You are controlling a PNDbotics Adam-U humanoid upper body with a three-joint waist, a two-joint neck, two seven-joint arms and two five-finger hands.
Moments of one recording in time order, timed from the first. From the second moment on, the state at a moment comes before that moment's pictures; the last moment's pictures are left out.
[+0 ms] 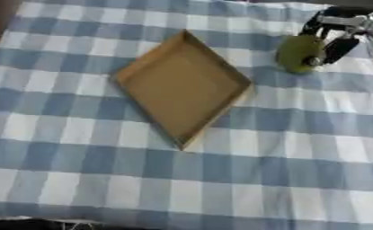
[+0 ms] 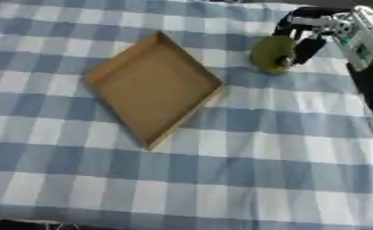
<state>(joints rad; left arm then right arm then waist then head) -0.41 0.51 0.05 -1.98 0.12 -0.33 0.37 -1.04 -0.67 0.27 -0.80 0.69 -0.25 0.46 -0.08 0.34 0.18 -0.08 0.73</state>
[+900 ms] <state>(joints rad) -0.41 0.51 0.05 -1.98 0.13 -0.33 0.36 -1.00 -0.72 0.33 -1.01 0.58 -0.18 0.36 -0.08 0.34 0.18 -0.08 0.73</state>
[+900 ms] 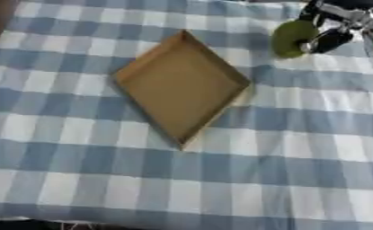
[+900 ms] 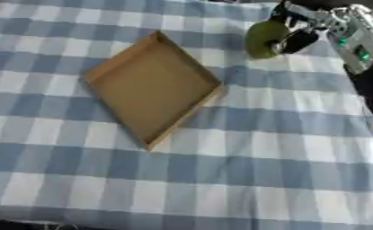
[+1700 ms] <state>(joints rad) -0.41 0.51 0.05 -1.98 0.13 -0.33 0.36 -0.99 -0.80 0.41 -1.40 0.45 -0.06 0.37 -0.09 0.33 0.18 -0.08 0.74</state>
